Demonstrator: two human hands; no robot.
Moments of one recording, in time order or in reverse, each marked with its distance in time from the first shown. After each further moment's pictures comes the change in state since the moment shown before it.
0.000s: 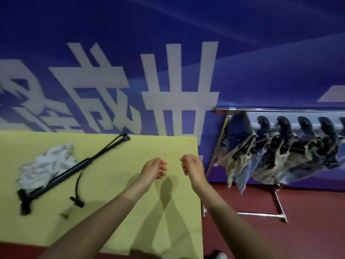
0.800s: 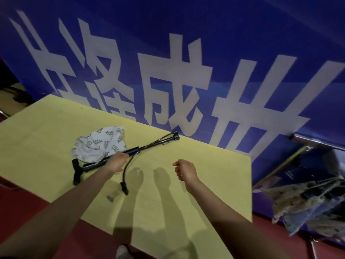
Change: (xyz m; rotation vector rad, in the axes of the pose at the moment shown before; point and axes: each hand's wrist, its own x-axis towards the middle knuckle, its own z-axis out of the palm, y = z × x) left_hand 0.051 -0.087 -0.319 0.140 0.336 -0.160; right_hand 0.000 0.044 0.218 -0.312 -0.316 0.181
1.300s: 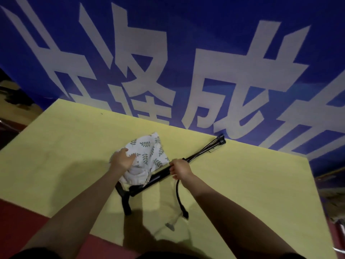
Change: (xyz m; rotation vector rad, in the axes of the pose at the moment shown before) left_hand 0.191 -0.045 -0.175 0.380 0.097 0.037; right_hand 0.105 -0.039 0.261 -0.044 -0.025 0.242
